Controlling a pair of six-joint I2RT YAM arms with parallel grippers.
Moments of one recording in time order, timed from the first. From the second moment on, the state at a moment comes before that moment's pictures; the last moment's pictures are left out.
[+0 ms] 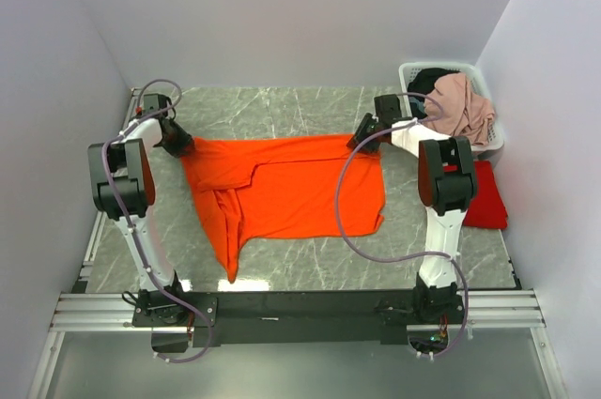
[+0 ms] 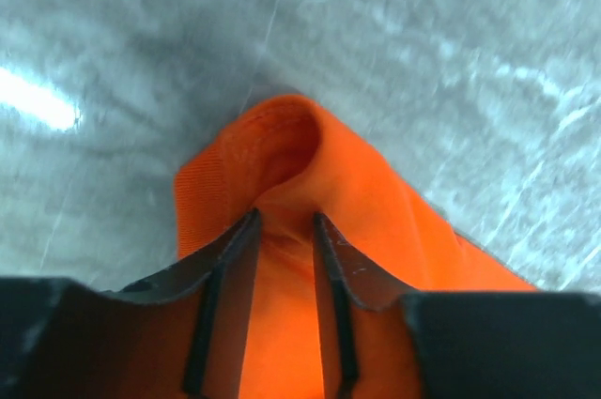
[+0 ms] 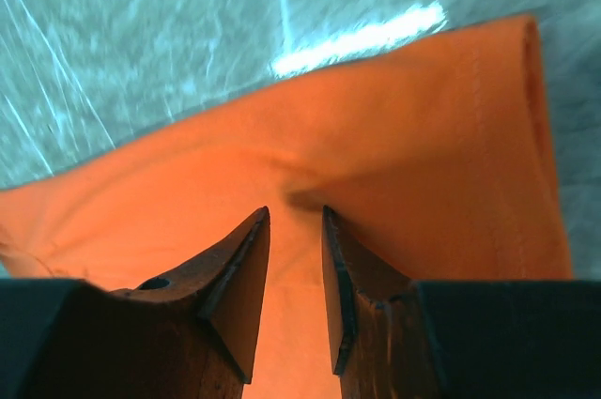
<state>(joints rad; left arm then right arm) 0.15 2.06 1.46 -0.43 0.07 -0.67 0.16 2.11 1.46 -0.27 -0.21 0.67</state>
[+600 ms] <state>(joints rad) 0.21 2.17 1.65 -0.47 0.10 -0.72 0.11 2.23 1.66 -0.34 -0.26 0.75</state>
